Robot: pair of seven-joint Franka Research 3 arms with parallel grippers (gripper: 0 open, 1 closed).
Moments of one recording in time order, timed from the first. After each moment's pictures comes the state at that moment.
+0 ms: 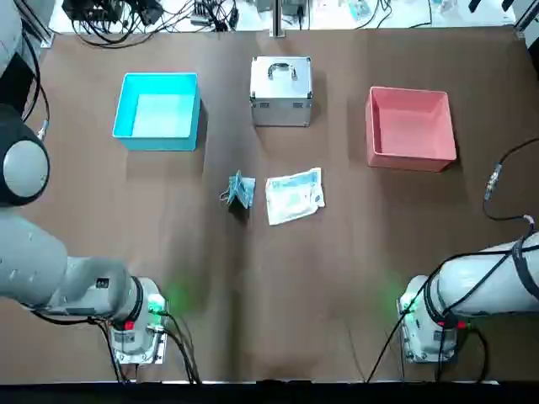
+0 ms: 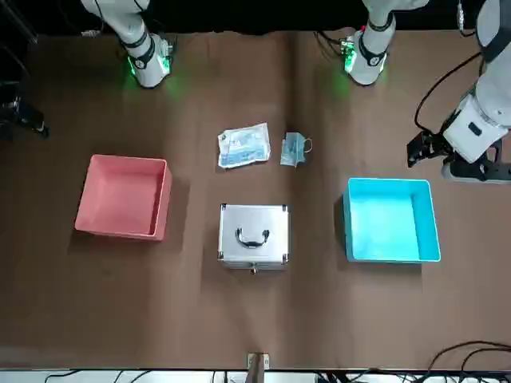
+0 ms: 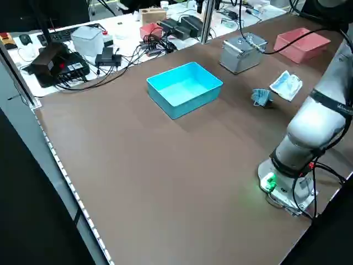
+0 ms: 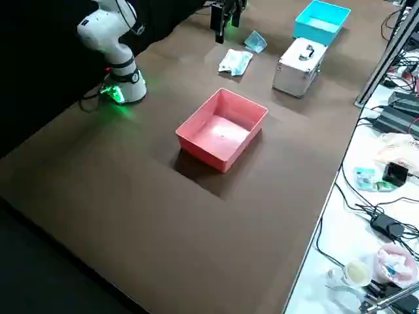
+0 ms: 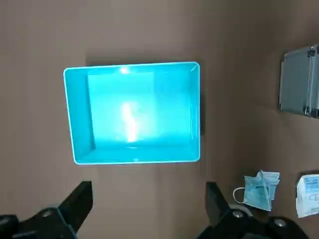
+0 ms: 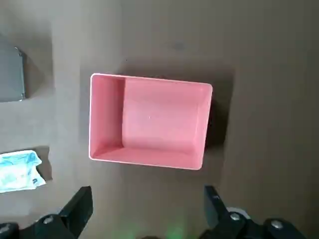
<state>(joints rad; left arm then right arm) -0.03 0.08 -0.13 -1.54 0.02 1.63 -0.07 0.03 0.01 -0.12 -1.49 0.02 1.45 -0.11</state>
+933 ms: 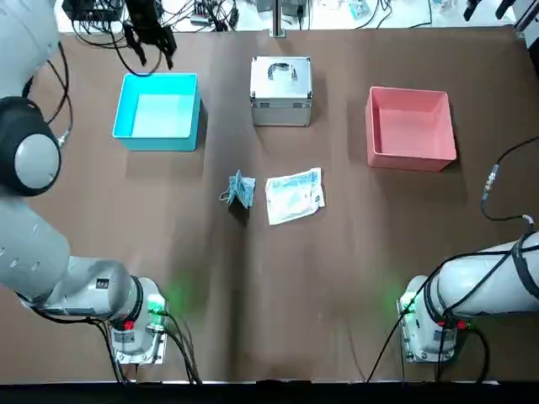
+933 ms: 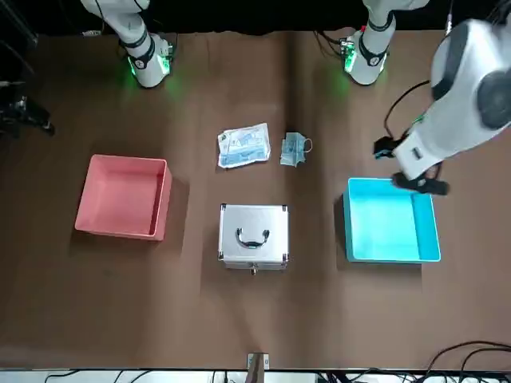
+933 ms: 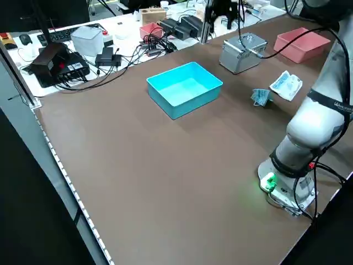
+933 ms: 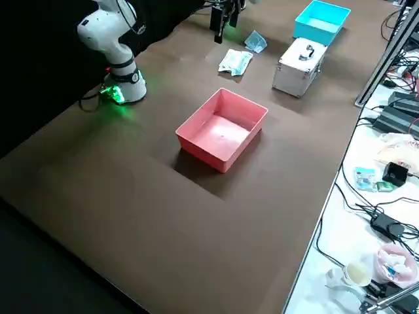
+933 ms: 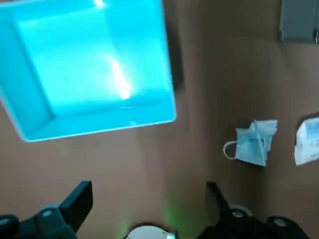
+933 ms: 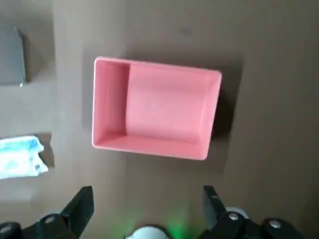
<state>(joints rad) -0.04 0.18 -0.24 -1.65 -0.01 1.56 -0.07 0.05 0.02 -0.10 -1.51 0.02 1.39 -0.11</state>
